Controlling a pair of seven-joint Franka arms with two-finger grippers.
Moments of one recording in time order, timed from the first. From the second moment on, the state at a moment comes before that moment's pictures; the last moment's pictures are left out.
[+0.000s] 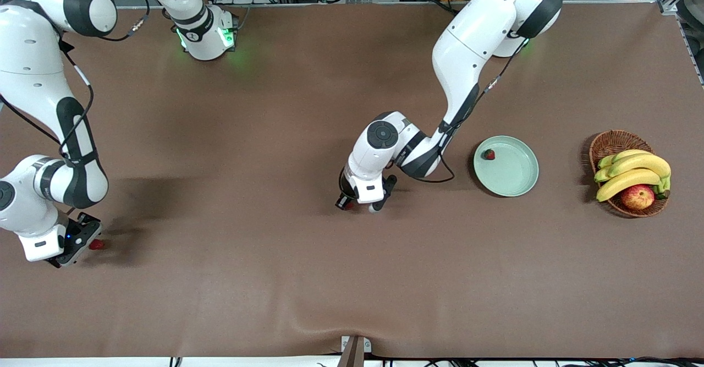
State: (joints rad) left arm -0.59 0.96 -0.20 -1.37 0.12 2.67 -1.81; right arm -0.24 0.85 -0.09 -1.48 -0.08 2.54 -1.42
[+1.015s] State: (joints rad) left arm -0.38 0.55 -0.17 -1.48 0.12 2.09 -1.35; right arm -0.24 0.86 -0.08 -1.48 -0.08 2.55 -1.50
